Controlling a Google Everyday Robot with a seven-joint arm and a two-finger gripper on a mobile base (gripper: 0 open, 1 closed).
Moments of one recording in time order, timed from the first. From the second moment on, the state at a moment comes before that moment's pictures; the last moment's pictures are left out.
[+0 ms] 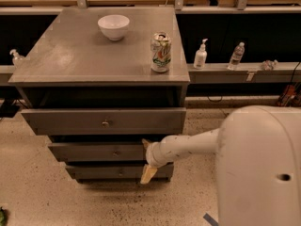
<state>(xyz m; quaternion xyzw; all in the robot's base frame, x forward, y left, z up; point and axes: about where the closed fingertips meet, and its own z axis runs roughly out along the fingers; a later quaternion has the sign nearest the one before) 0.605 0.017 0.422 -0.68 0.66 0.06 0.30</state>
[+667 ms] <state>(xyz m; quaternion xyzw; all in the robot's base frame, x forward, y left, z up) 0.591 0.024 0.435 -0.67 0.66 0.08 0.33</state>
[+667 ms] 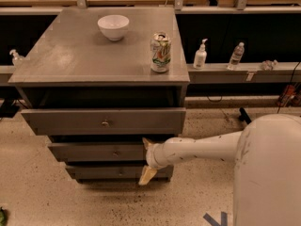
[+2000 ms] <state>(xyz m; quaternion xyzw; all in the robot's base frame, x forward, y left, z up) 0.619 0.022 0.412 -0.69 0.66 0.06 0.29</state>
